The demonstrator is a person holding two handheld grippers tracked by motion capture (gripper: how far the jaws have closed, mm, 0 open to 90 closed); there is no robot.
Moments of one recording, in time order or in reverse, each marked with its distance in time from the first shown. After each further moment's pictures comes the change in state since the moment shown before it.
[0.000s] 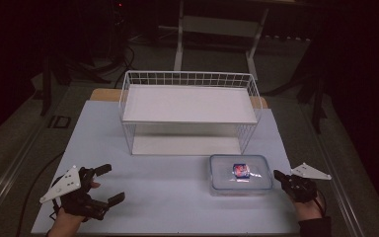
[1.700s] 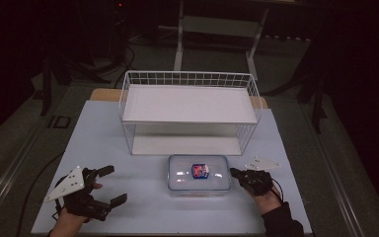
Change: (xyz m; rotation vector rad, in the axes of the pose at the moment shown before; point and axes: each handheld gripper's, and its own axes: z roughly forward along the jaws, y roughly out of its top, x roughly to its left) left arm -0.001 -0.003 0.005 0.022 -0.015 -0.002; right arm 0.094 0.047 0.050 0.005 0.254 -0.111
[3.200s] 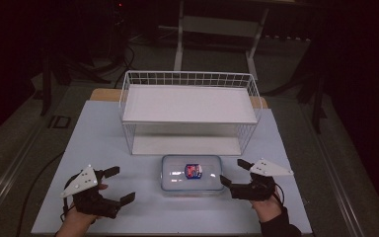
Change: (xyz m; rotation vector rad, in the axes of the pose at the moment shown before) left arm -0.008 0.005 0.021 0.097 0.047 -0.053; right arm 0.029 0.021 -0.035 -0.212 0.081 0.033
